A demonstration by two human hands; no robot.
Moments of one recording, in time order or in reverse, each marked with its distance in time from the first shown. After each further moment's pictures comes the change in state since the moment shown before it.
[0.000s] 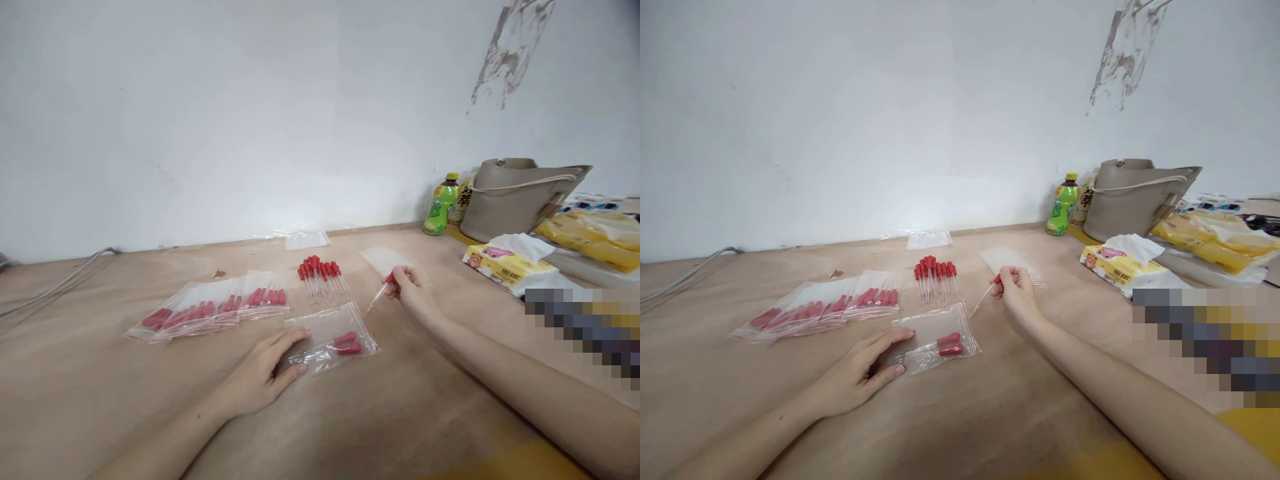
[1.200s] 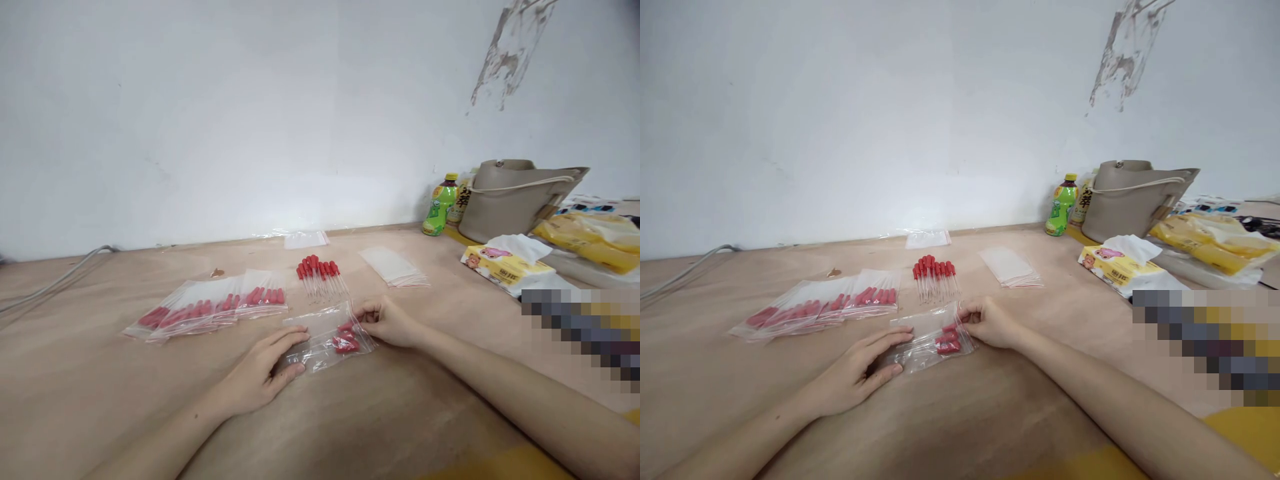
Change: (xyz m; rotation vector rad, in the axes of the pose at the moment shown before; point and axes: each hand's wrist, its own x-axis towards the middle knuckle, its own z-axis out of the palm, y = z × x) left_hand 0.002 -0.001 0.001 0.025 -0.019 0.005; right_hand -0.025 0.002 0.012 -0.473 -0.835 -0.102
